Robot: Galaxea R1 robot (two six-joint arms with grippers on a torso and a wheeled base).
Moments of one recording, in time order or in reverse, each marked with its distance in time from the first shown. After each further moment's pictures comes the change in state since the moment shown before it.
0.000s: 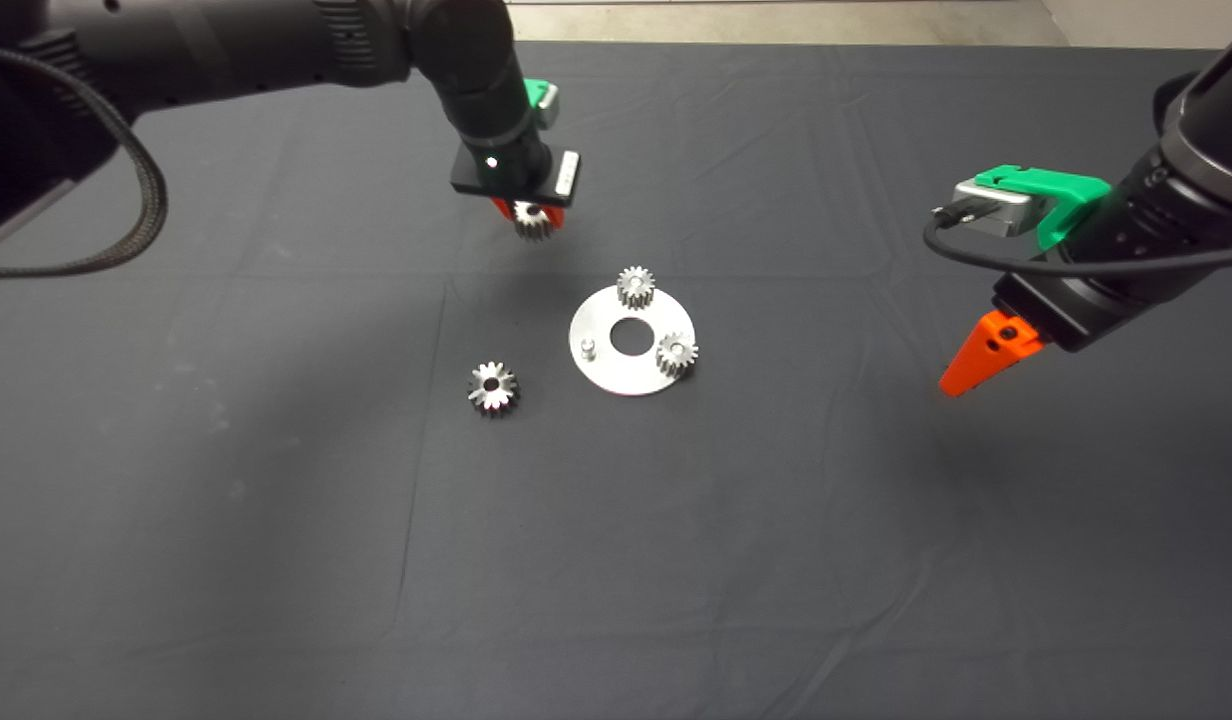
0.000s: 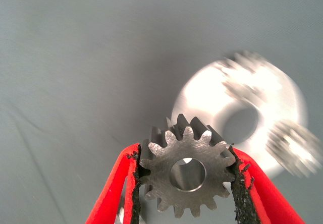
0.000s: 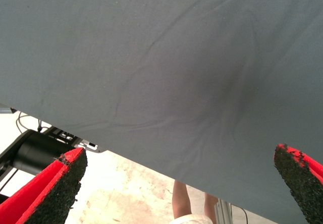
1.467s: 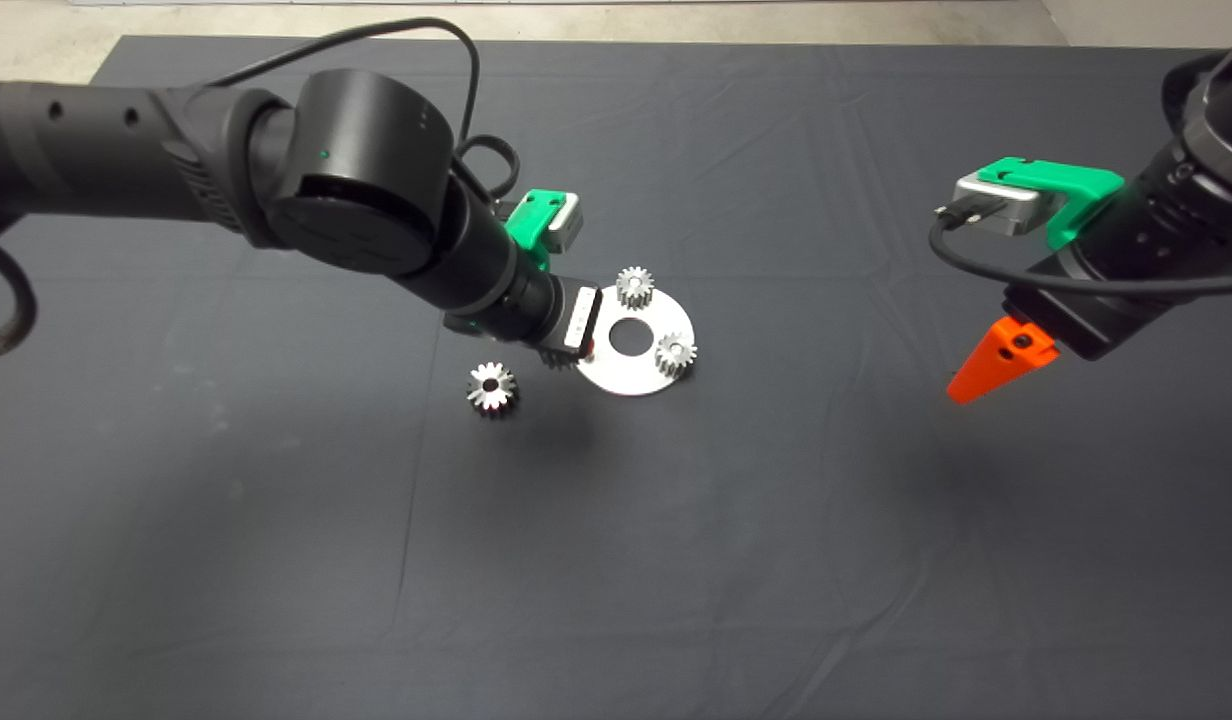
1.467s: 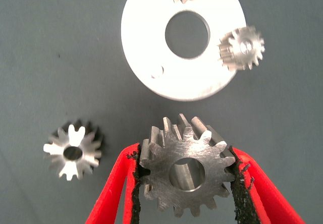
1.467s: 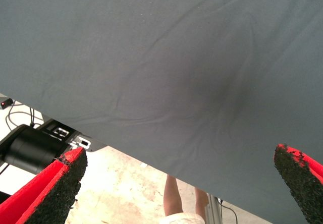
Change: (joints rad) left arm 0.051 -0.202 0.531 0.179 -0.049 -0.282; right arm 0.045 0.016 0.040 0.019 -0.004 0.004
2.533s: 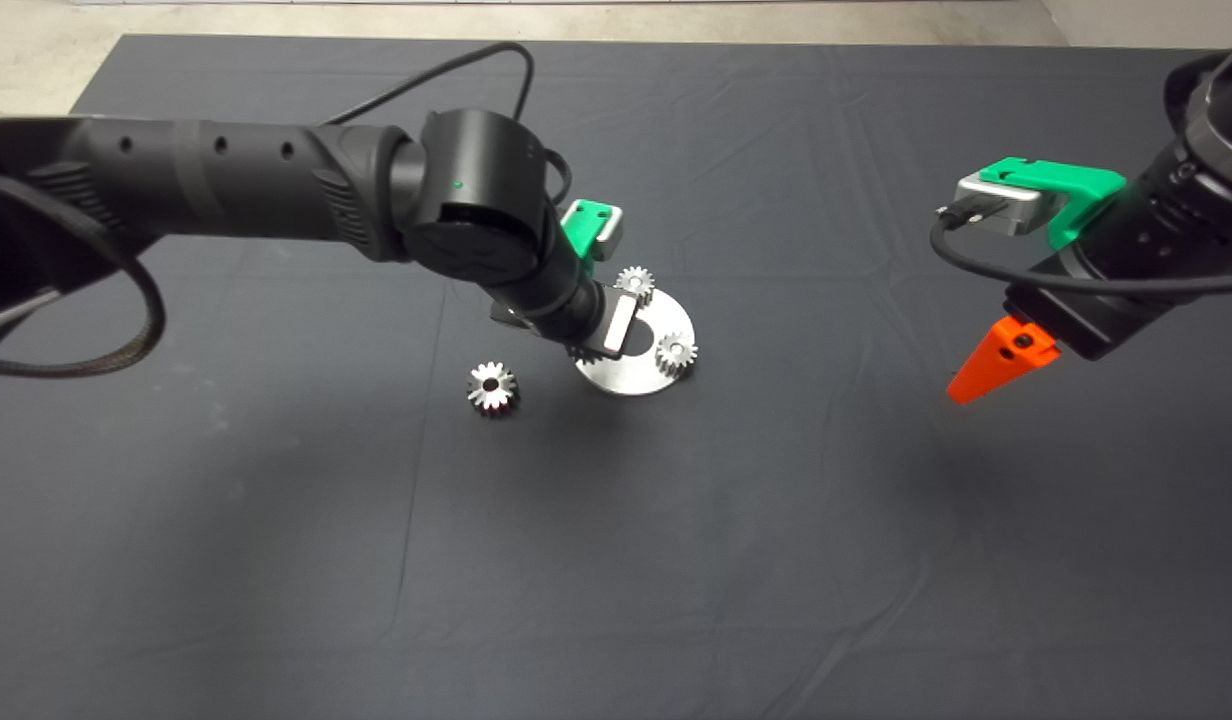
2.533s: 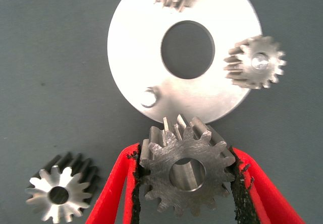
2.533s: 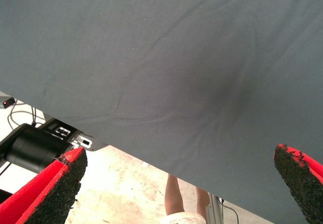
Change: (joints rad) left arm 0.067 0.127 -0.114 0.081 0.098 0.058; right arm 0.000 0.000 0.000 0.004 0.003 0.000
